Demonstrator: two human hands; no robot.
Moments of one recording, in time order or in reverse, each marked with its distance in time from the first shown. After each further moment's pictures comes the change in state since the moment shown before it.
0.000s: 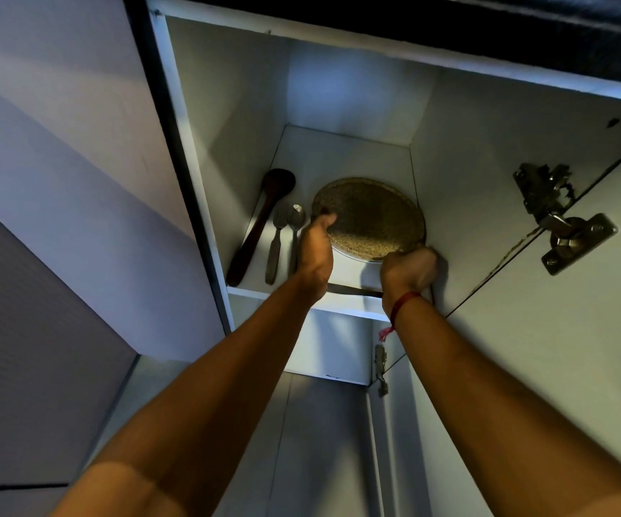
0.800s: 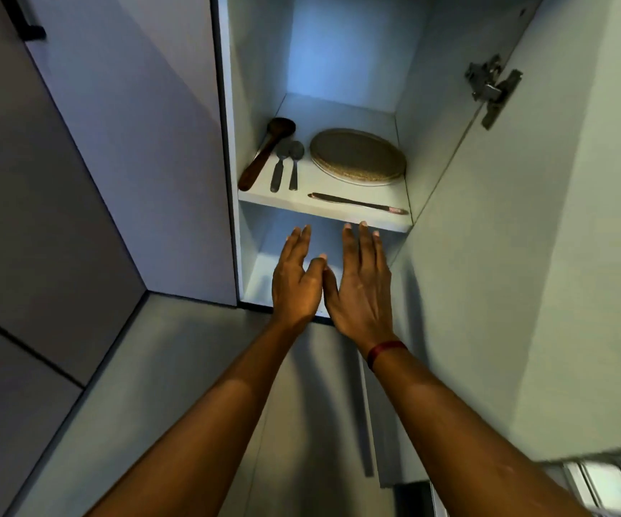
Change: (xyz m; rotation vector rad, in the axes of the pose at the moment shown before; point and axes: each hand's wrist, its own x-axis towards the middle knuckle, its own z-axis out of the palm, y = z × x) left_hand -0.185 -0.135 -0.094 0.573 0.089 0.508; right_hand -0.188 0.149 -0.071 -0.366 -0.133 -0.946
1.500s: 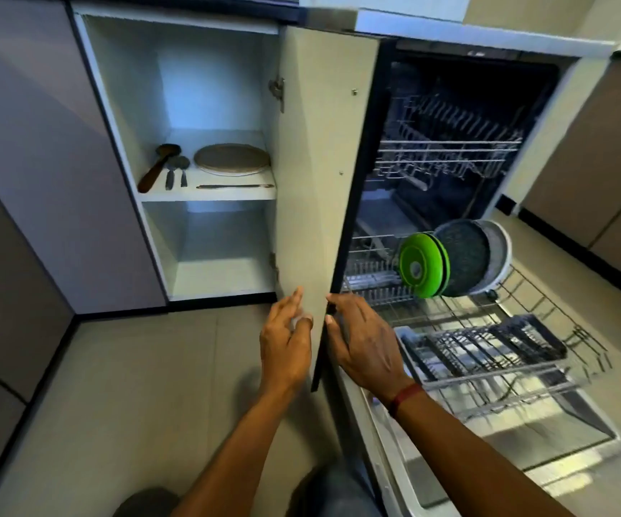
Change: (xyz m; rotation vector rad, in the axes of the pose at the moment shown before) left_hand -0.305 0.044 0.031 -0.087 -0.252 0.126; right_hand -0.288 0.060 -0.176 0.070 0.203 -0.071
